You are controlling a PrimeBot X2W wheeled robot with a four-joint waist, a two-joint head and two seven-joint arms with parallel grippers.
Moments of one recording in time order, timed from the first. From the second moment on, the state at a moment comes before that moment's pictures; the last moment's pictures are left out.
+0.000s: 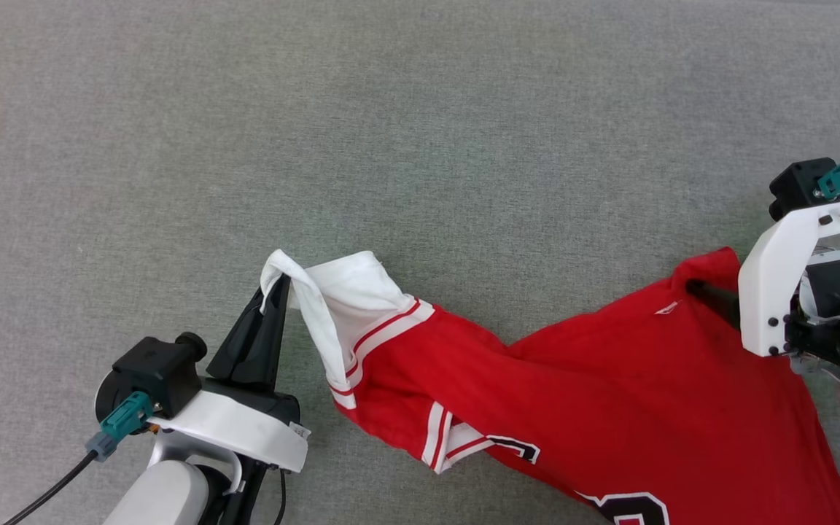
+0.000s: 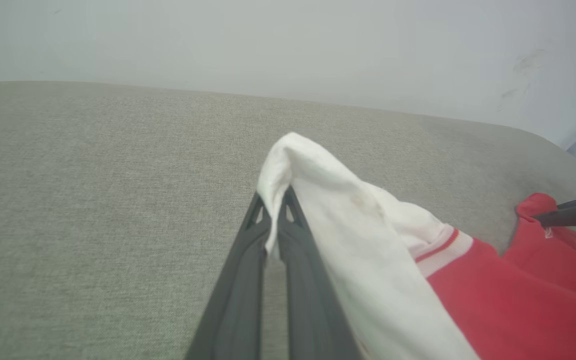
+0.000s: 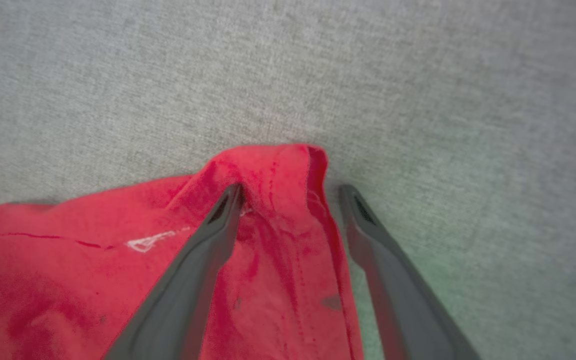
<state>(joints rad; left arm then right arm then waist) -0.20 0.40 -0.42 -0.04 -0.59 0.10 -0.21 -0.51 -0.33 0.12 0.24 0.46 0.13 0.96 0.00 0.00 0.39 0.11</state>
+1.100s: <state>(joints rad) -0.73 0.42 -0.38 0.34 -0.67 -0.04 -0.03 -0.74 -0.28 0.06 0.40 0.33 0.13 0.63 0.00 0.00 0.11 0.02</state>
